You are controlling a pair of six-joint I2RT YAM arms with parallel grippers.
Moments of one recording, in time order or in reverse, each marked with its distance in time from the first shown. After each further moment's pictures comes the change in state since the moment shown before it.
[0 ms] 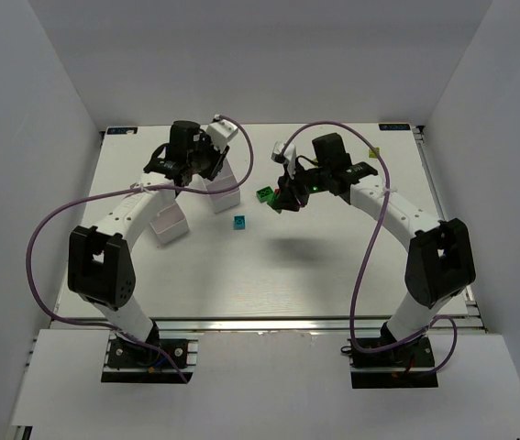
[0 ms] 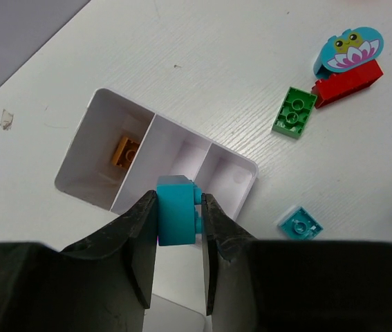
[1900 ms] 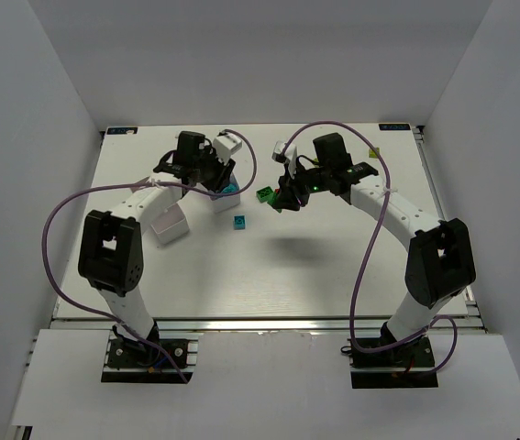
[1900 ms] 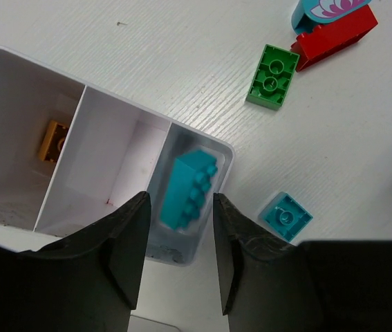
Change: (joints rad) left arm 0.016 0.115 -0.039 0.015 0.121 0.000; right arm -0.007 0.000 -0.006 0.014 -0.003 0.000
